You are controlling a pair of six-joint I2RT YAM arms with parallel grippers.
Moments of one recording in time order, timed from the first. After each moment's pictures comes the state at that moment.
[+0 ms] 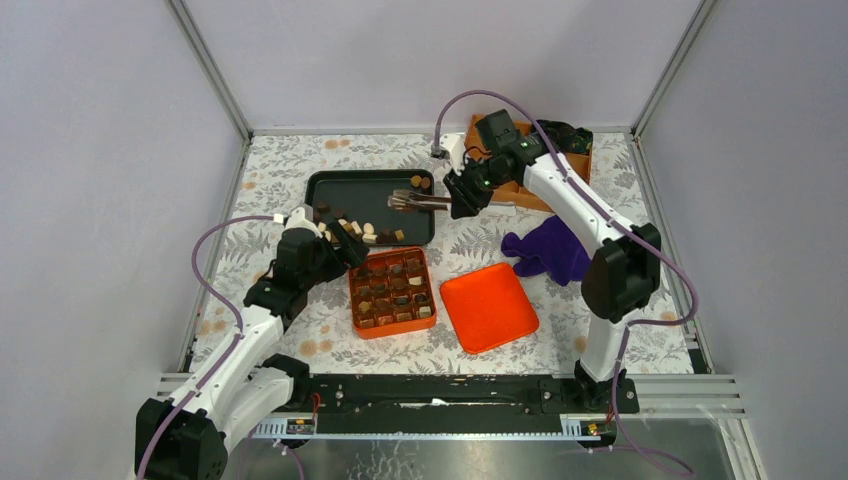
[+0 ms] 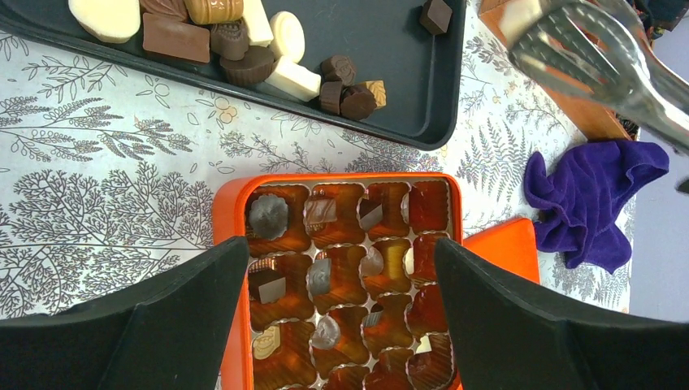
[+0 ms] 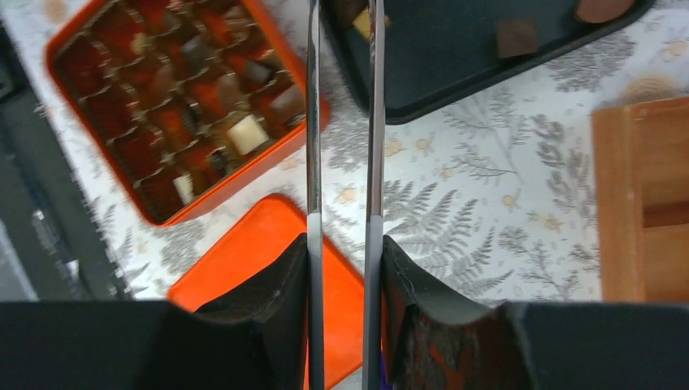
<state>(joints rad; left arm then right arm) -0.28 0.87 0.52 -0.22 0.02 -0.72 0.49 1.90 1.81 -0.95 -0.51 -0.48</state>
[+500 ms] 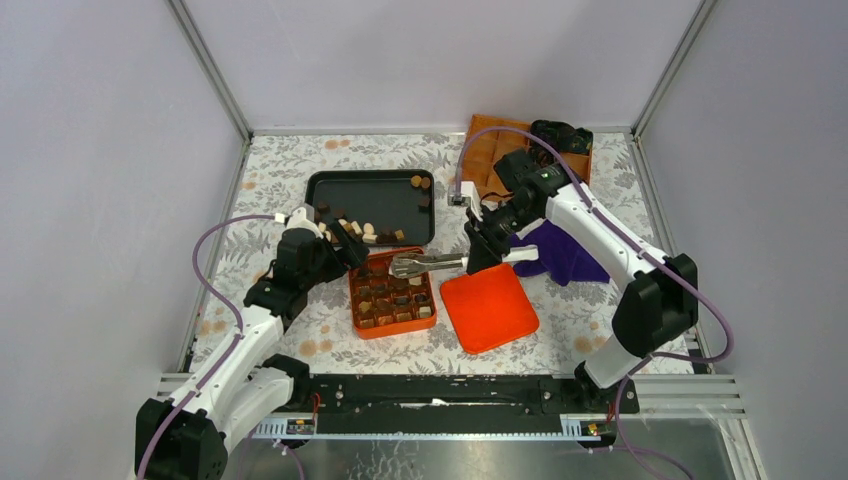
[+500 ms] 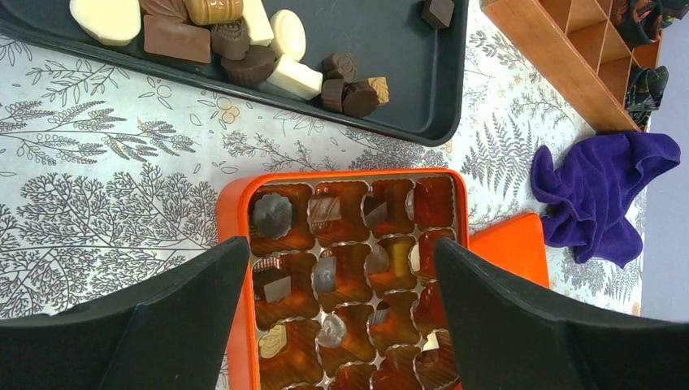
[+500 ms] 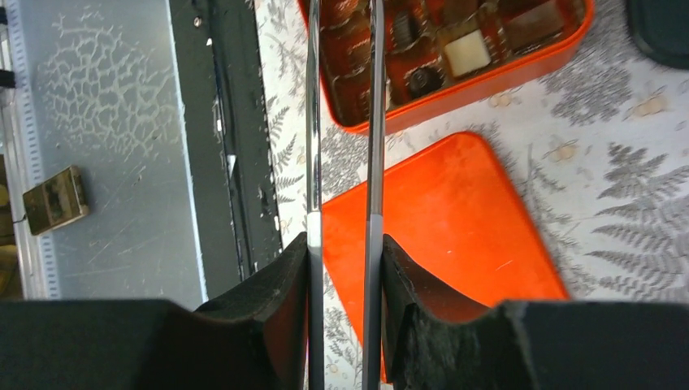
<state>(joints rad) -0.28 0.87 0.52 -0.22 0.02 -0.69 0.49 1.63 1.48 -1.12 -0.85 -0.66</state>
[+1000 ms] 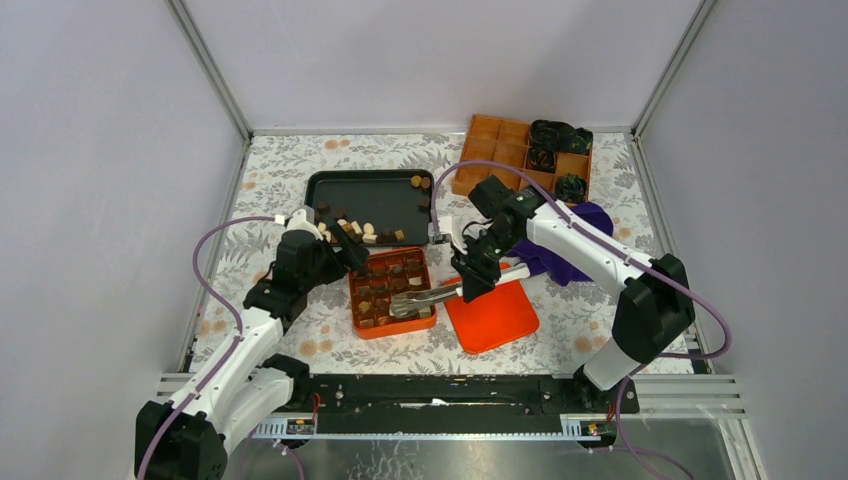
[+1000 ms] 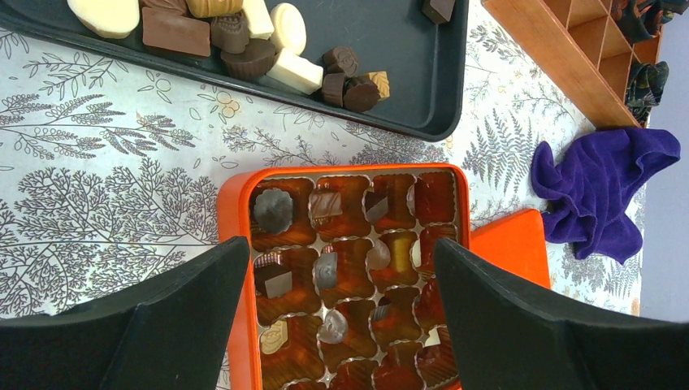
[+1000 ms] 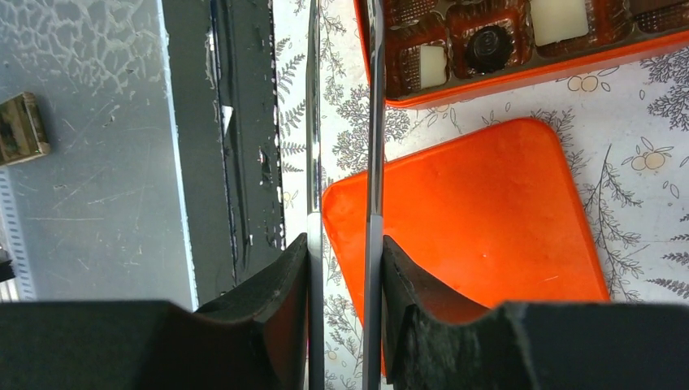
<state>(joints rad) -0.28 0.85 0.51 -0.22 0.03 -0.69 0.64 1.61 1.34 -1.12 -0.74 -0.71</state>
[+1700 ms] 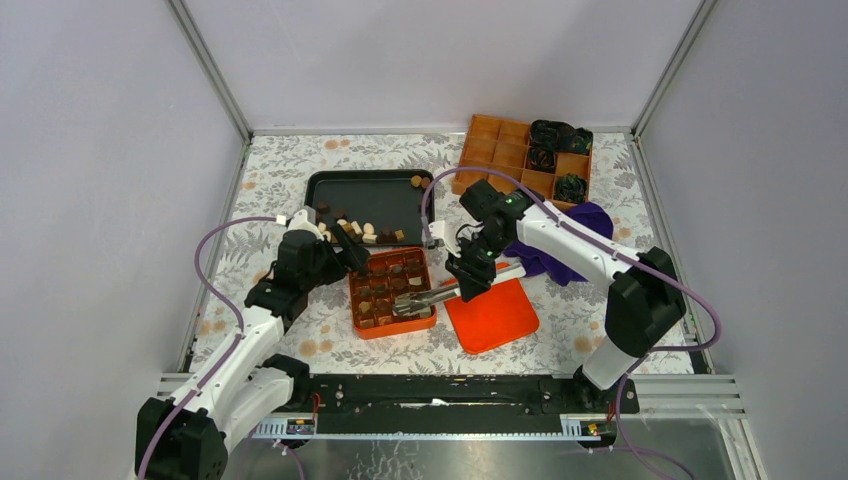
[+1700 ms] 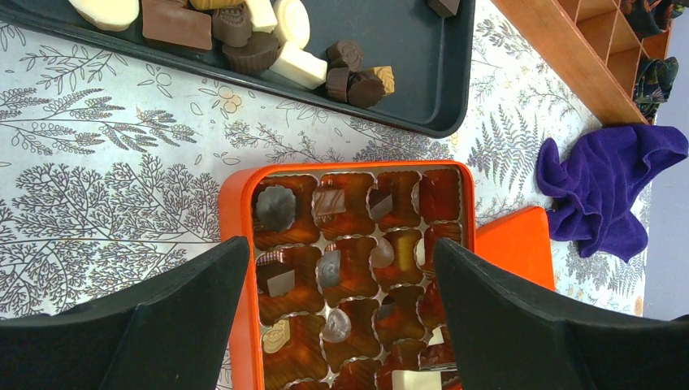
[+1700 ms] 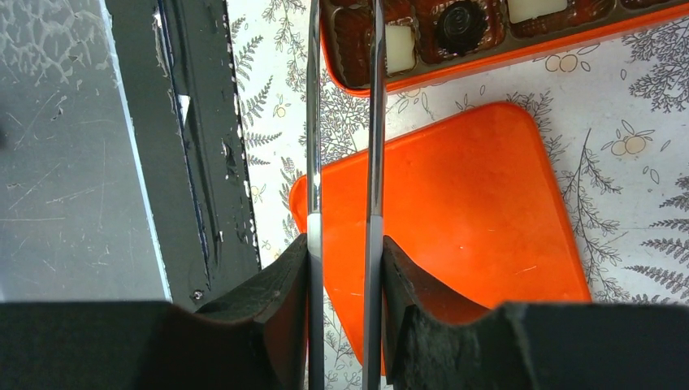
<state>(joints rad) -0.28 0.87 0.51 -0.22 0.04 -0.69 0.68 1.65 1.34 -1.08 -0.64 -0.69</state>
